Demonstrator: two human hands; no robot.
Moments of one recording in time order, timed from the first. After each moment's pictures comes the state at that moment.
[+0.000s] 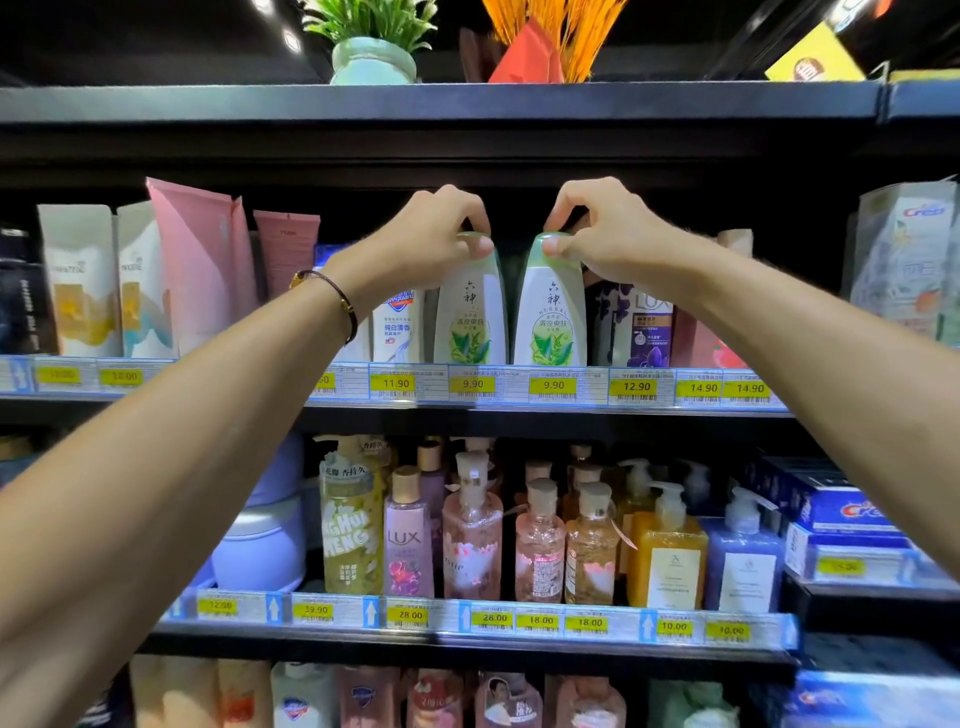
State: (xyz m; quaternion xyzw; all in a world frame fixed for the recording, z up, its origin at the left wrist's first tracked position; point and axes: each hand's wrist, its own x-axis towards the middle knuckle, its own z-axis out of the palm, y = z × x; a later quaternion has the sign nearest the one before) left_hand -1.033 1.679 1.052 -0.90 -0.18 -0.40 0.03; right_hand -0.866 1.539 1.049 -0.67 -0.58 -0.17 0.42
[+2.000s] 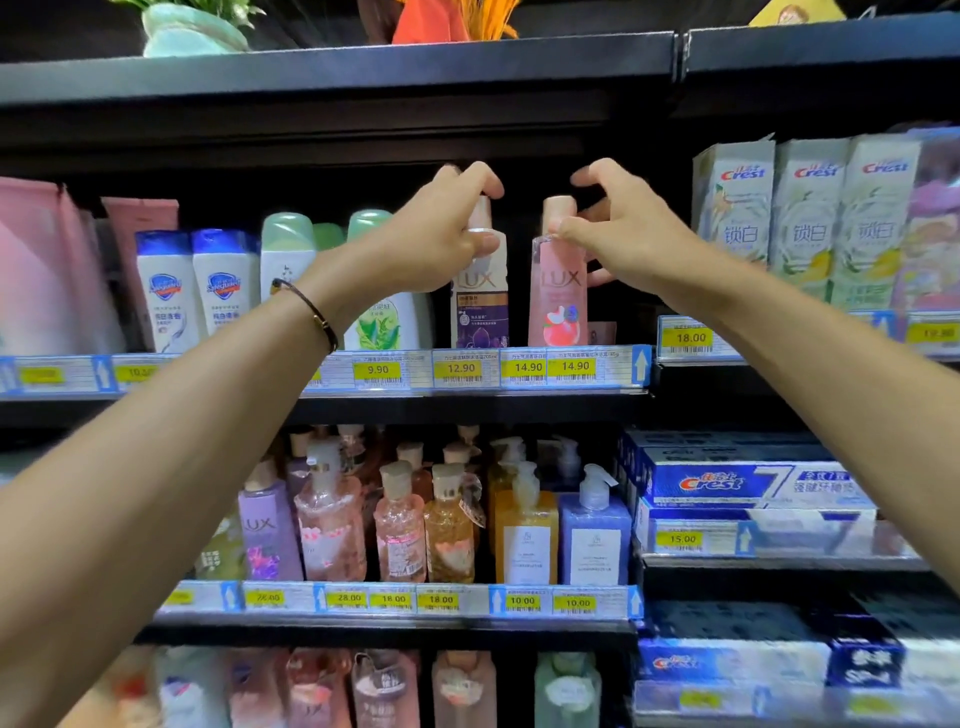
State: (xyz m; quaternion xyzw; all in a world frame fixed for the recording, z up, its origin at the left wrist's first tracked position) left_hand -0.899 1.560 1.040 -0.91 -0.15 -0.38 0.02; right_hand -0.734 1.425 1.022 -0.65 -0.56 -0.10 0.51
